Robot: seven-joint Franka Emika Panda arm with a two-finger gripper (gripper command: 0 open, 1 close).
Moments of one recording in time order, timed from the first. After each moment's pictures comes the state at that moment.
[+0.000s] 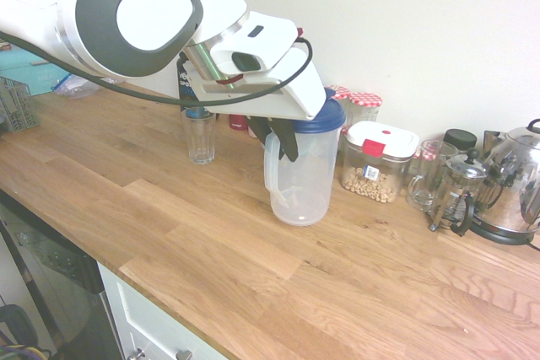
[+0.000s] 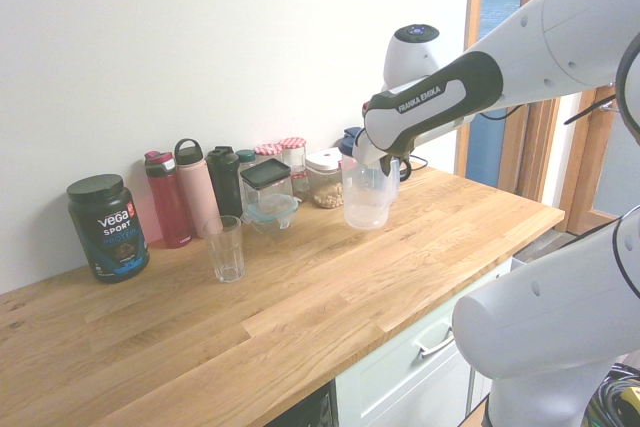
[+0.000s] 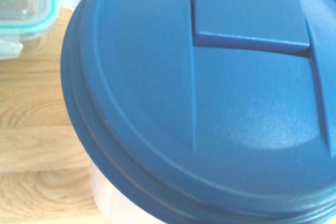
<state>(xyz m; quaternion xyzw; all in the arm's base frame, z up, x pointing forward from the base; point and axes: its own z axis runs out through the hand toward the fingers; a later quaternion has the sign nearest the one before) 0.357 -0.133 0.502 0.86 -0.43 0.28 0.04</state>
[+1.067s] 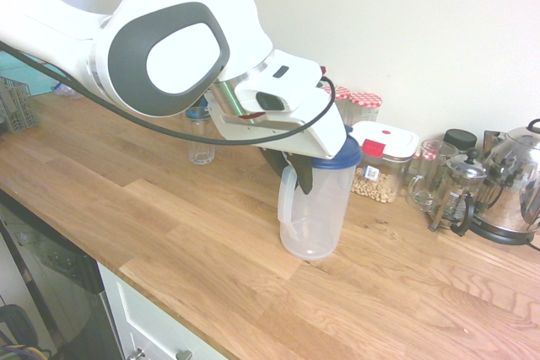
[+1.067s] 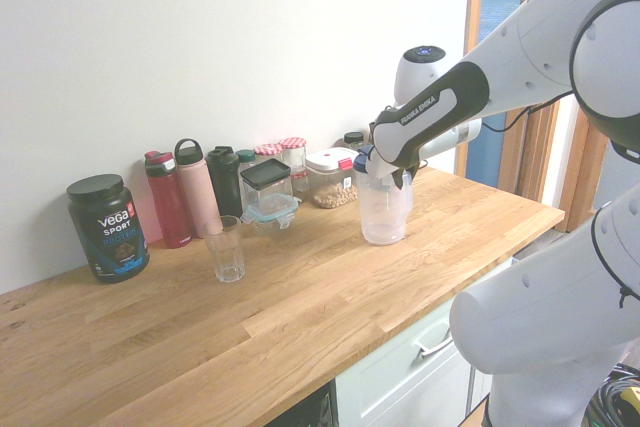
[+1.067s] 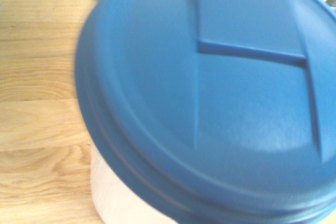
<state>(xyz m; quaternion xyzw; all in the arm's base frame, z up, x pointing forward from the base) 0.358 -0.166 0.470 0.86 -0.44 0.26 0.05</state>
